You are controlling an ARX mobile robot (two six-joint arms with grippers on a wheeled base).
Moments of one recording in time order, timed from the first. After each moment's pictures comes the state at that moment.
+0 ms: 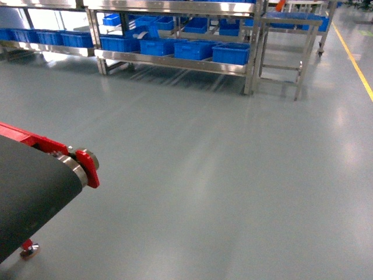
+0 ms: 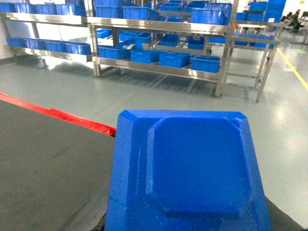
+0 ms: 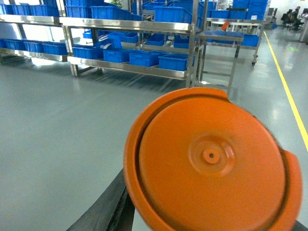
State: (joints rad) left arm 0.00 0.01 0.01 -0.01 0.00 0.00; right arm 0.00 0.00 0.01 -0.01 0.00 0.00
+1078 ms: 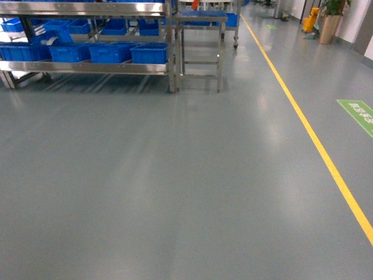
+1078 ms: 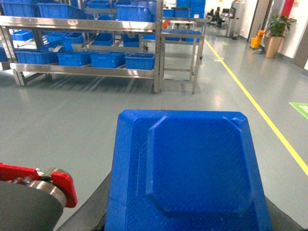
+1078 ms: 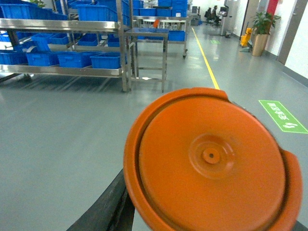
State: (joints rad) left arm 0.00 0.01 0.01 -0.01 0.00 0.00; right arm 0.00 0.00 0.01 -0.01 0.00 0.00
